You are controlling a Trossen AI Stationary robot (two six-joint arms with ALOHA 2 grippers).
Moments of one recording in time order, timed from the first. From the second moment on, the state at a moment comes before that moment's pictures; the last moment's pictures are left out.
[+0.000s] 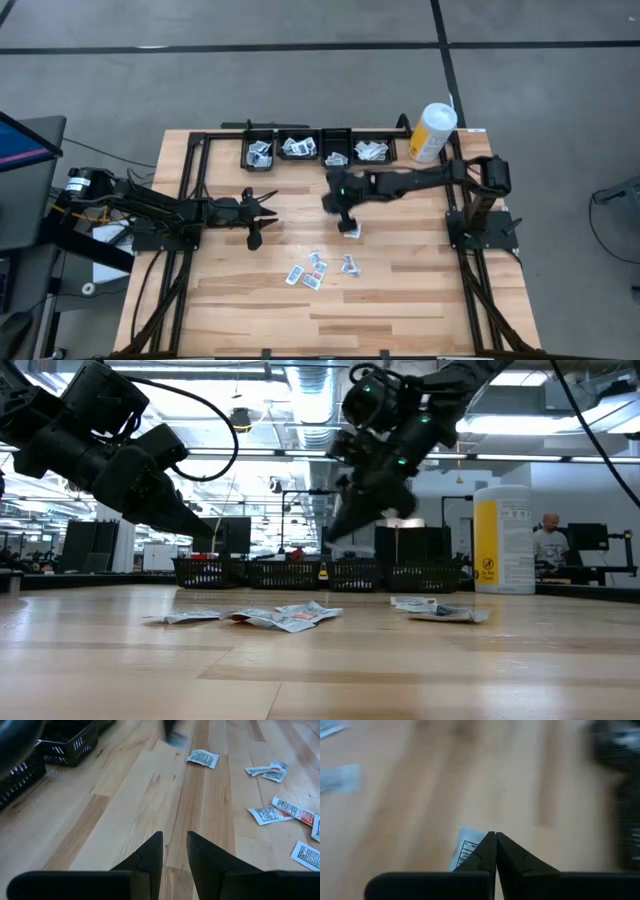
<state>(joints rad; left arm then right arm) -0.07 0.96 0.16 0.50 -0.23 -0.09 -0.12 1.79 1.09 -0.16 -0.02 -0.45</state>
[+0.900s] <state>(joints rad) -0.07 0.96 0.16 0.50 -0.24 -0.09 -0.58 1.79 1.13 0.07 0.03 -0.23</state>
